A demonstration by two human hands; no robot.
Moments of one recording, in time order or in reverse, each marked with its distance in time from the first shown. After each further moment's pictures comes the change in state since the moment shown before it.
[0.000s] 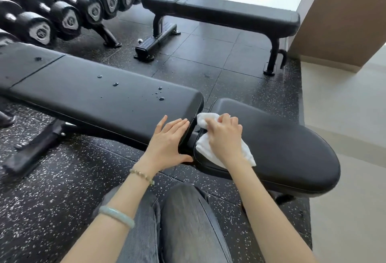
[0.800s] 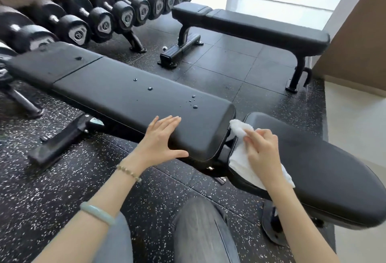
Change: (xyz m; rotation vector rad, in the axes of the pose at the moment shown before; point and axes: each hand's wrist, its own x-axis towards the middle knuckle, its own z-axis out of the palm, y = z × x) left_hand -0.038 -0.089 -0.035 -0.199 0.092 -0.162; right_hand -0.005 0.002 0.009 0.504 0.183 -0.012
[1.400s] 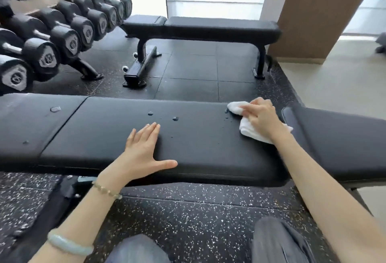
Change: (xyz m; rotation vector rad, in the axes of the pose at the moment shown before) left_hand 0.065 -0.213 -0.076 0.187 -0.401 0.110; right_hand 0.115 -0.060 0.122 -0.374 -0.135 0.196
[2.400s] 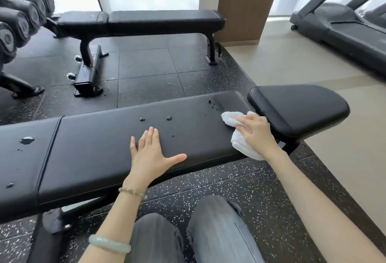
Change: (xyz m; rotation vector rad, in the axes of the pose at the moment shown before) left_hand 0.002 -0.009 -0.010 -0.048 -0.094 0.063; right_hand -0.123 -0.061 -0.004 -0.003 0.123 0.346
